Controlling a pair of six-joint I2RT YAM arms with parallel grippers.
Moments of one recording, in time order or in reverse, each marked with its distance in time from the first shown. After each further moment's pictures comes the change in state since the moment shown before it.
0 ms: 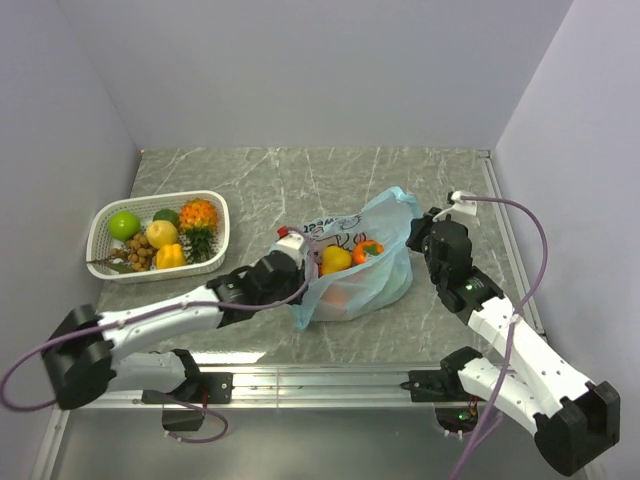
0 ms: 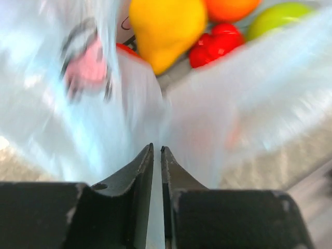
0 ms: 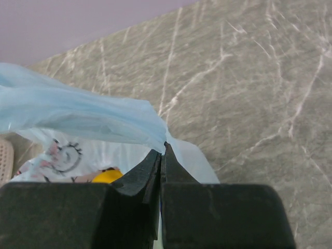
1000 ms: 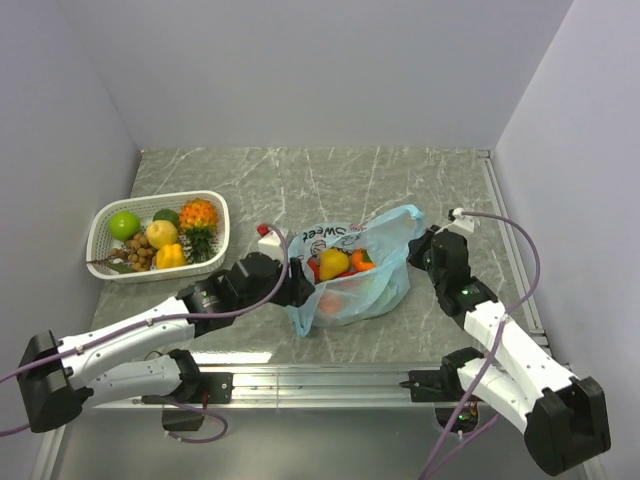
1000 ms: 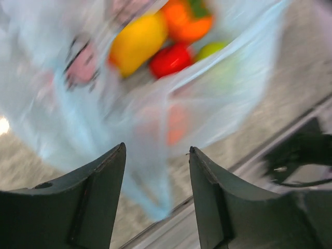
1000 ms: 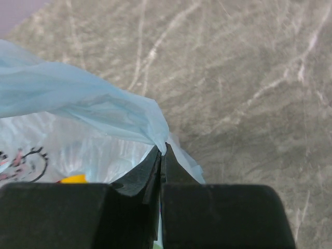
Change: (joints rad) left arm -0.020 -0.273 -0.065 -0.084 0.049 -0.139; right arm -0.129 0.050 -0.172 0.042 -0.165 0.140
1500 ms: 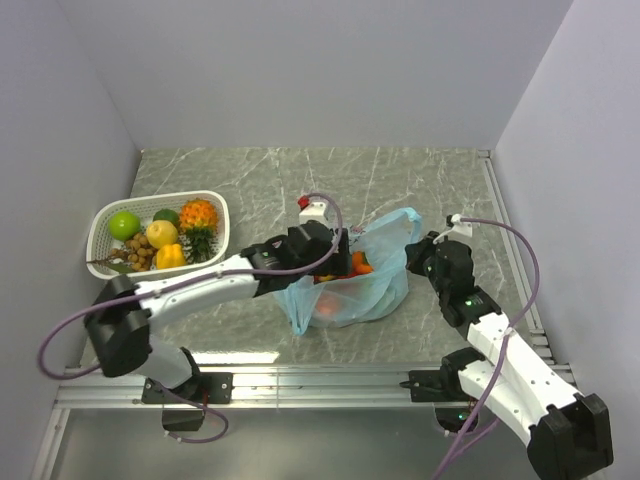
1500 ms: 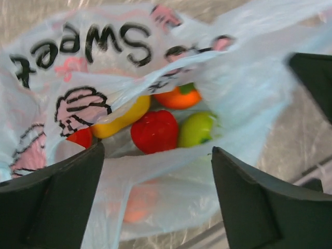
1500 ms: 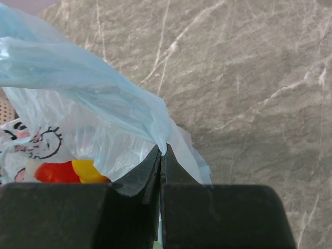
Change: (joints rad) left arm -0.007 0.439 0.420 -0.029 -0.106 -0.044; right arm 0.007 -0.108 -0.063 0.031 -0.089 -0.053
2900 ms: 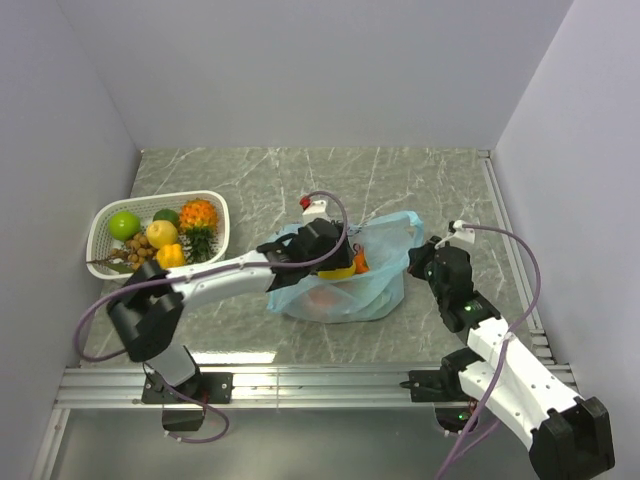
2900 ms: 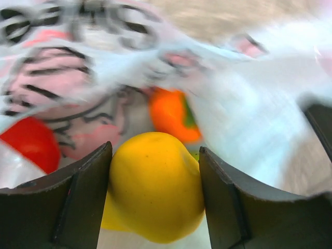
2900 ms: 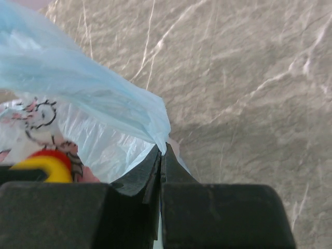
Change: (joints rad) left arm 0.046 0.205 0.010 0.149 -0.028 -0.143; right arm 0.016 -0.044 -0.053 0.006 0.066 0.016
